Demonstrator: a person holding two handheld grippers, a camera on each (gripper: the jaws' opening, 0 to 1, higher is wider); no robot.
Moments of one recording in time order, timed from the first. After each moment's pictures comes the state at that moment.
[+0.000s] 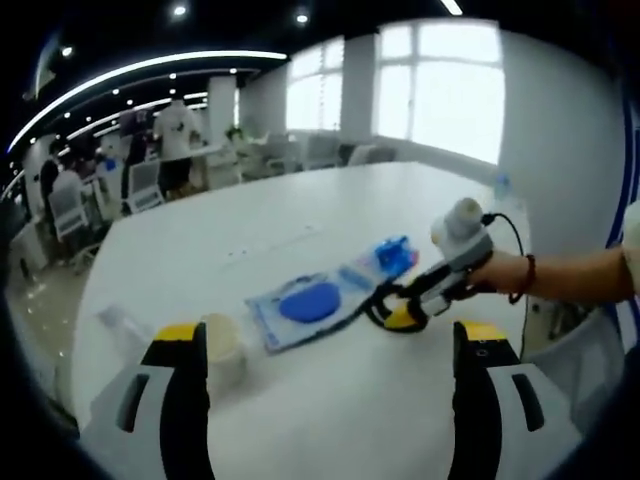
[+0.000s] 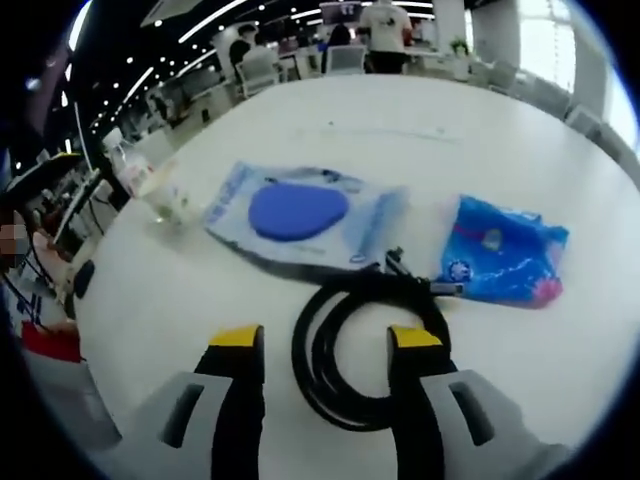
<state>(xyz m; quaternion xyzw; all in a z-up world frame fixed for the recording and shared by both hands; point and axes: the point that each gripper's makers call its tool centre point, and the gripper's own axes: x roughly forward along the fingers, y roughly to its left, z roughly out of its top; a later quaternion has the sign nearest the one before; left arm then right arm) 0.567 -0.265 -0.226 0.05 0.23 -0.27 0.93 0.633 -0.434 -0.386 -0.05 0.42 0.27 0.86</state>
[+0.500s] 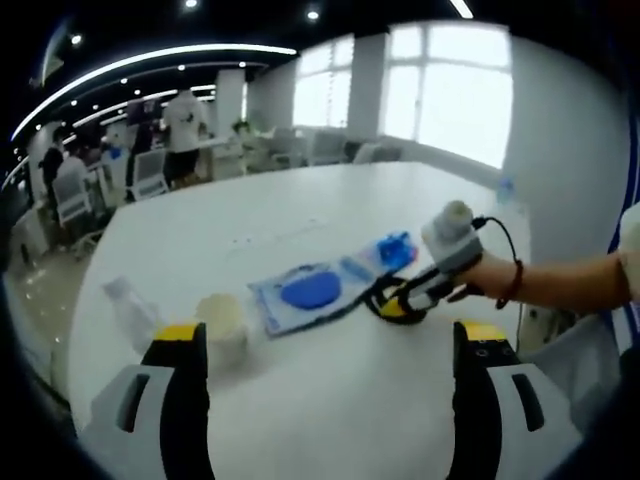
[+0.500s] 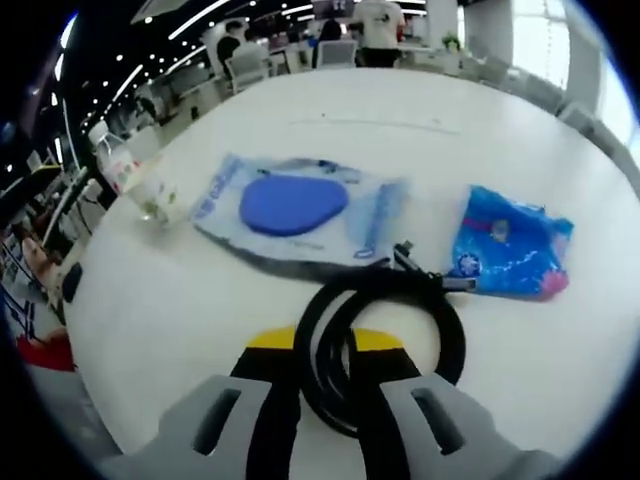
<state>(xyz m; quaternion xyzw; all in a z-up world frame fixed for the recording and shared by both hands) 0.554 -0.256 -0.232 0.02 0.24 -0.26 0.93 0.634 -0.430 -0.397 -0.06 0.44 0.24 0.87</state>
